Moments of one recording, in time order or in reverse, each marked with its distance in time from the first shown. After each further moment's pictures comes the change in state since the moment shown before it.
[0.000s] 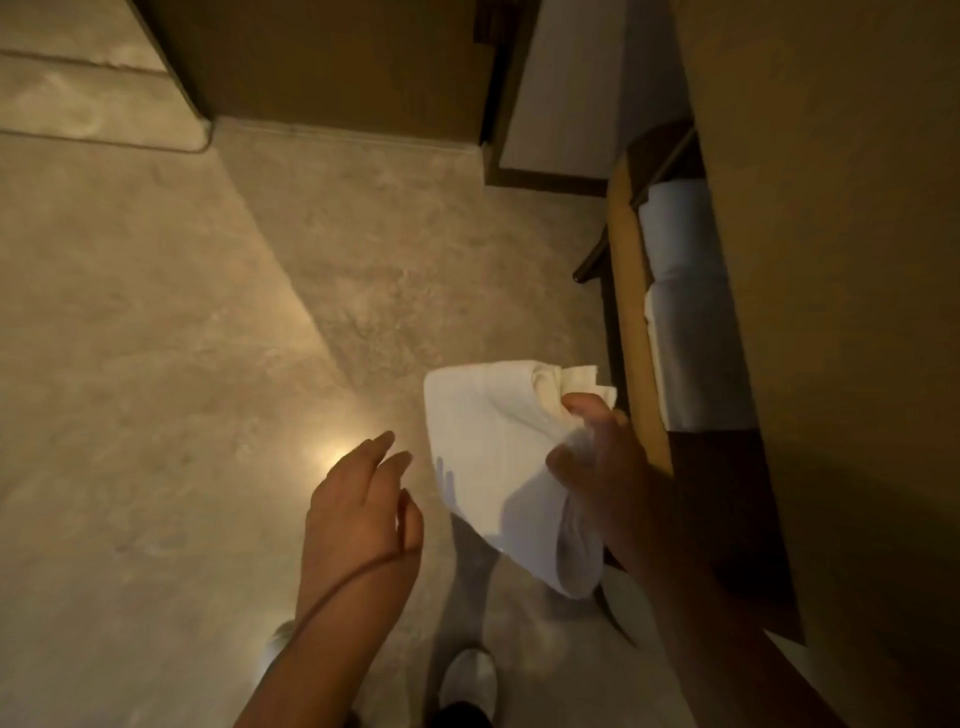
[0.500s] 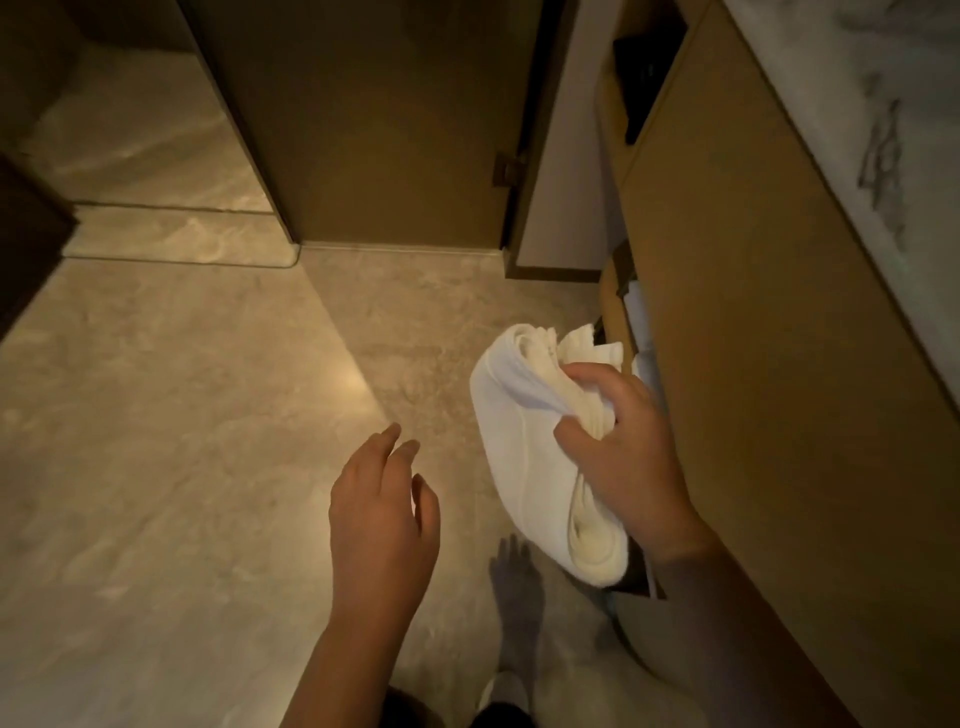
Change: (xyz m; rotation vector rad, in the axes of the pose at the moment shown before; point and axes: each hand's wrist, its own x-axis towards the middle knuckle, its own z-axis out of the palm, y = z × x) left_hand -0.017 0.074 -0.151 0.045 0.184 -0.024; right_hand -0.088 -0.157 -0.126 0.264 0.062 -0.184
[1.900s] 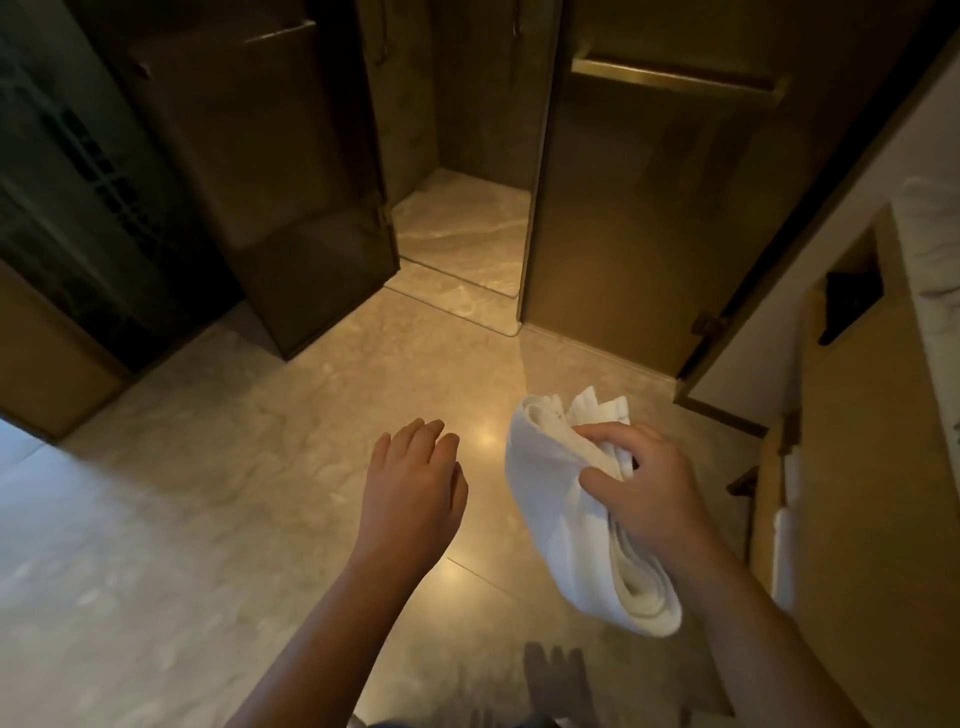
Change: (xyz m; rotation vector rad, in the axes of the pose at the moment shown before) left_hand -0.118 -0.013 -0.316 0.396 0.141 -0.082; right_hand -0.185 -0.239 0.016 -0.108 -0.382 -0.368
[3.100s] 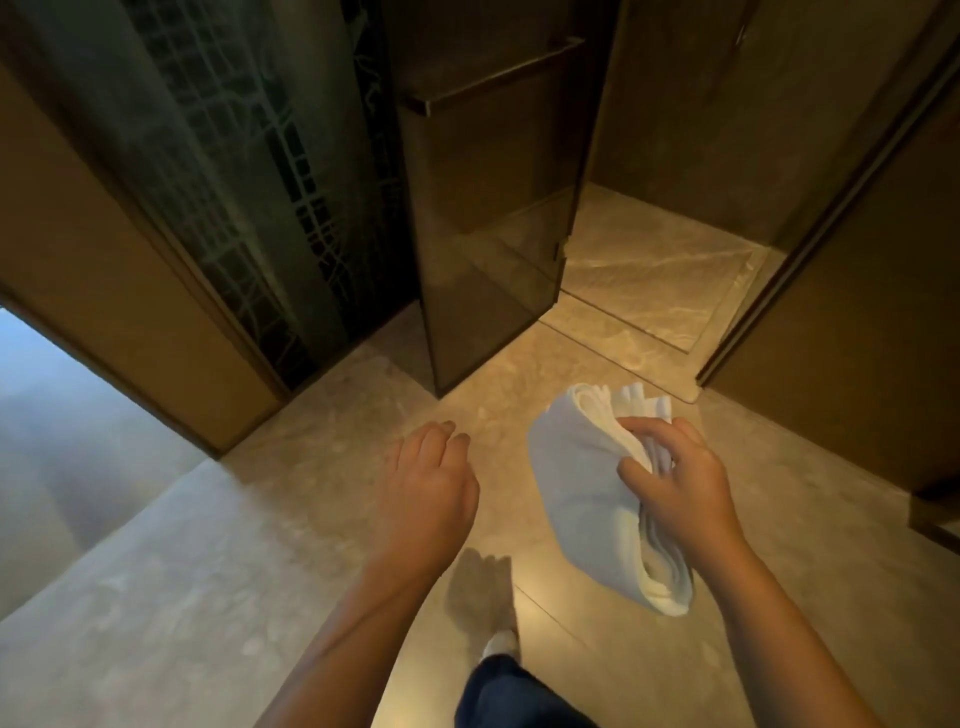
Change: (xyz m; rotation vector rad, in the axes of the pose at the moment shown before) left_hand 0.117 -0.504 -0.066 0.024 0.109 -0.194; right_hand 0.253 -0.264 0.395 -0.064 -0.013 -0.101
